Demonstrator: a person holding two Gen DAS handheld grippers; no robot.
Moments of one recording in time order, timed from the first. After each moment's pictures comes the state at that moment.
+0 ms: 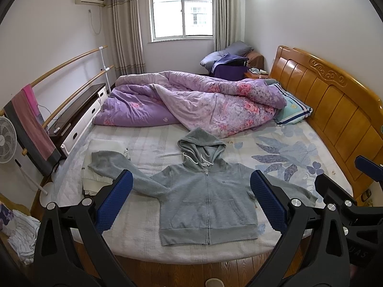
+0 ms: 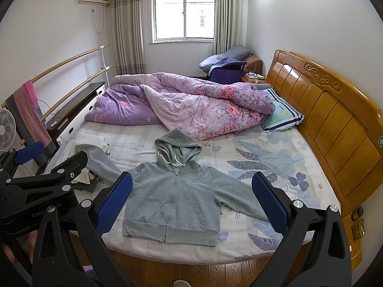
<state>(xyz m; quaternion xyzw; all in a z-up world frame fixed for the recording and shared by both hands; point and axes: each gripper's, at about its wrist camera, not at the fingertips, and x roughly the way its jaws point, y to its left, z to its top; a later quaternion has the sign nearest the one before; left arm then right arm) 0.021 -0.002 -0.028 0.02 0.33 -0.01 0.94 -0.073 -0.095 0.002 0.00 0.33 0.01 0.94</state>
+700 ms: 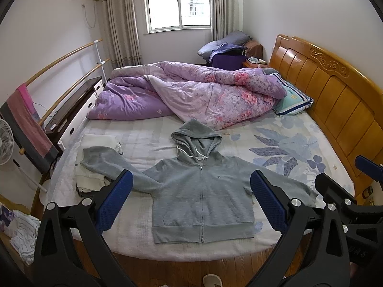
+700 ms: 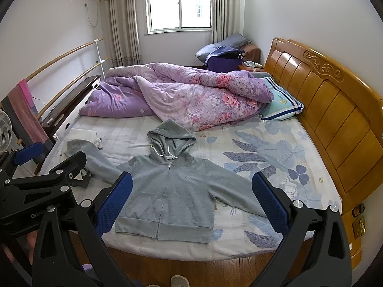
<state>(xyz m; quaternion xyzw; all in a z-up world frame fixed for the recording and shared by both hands) 0.067 -0.035 -0.043 0.03 0.37 -0.01 0.93 -0.027 -0.127 -0.012 0.01 0.36 0.01 0.93</state>
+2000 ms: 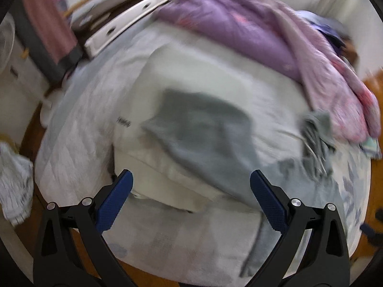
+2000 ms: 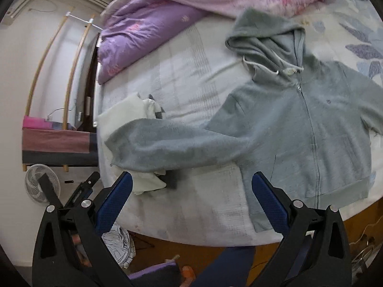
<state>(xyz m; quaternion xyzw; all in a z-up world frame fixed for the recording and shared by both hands) 0.343 0.498 -0.314 -0.17 0.56 0.14 0.80 0.292 0.139 -0.227 0.26 0.63 0.08 0.73</state>
